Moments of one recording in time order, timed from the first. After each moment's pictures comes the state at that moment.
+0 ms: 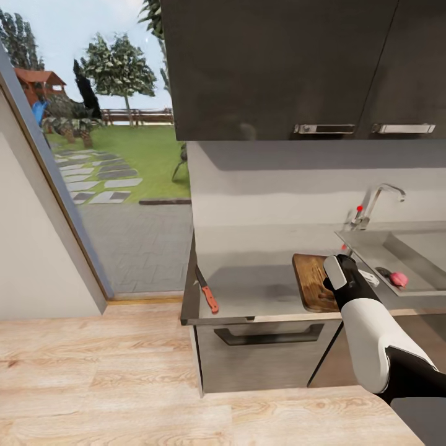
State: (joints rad) left arm 0.00 0.03 0.00 -0.26 0.00 -0.33 0.00; right arm -1.07 -0.04 -0.35 -0.60 -0.34 0.71 -0.88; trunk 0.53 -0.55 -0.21
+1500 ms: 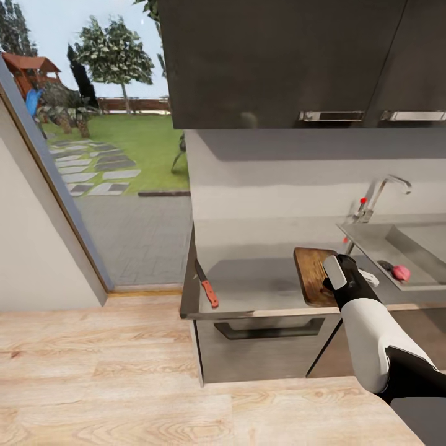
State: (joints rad) left arm 0.00 0.03 0.00 -0.26 0.00 -0.33 0.00; right arm -1.07 -0.04 -0.35 -0.60 -0.34 0.71 -0.88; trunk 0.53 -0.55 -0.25
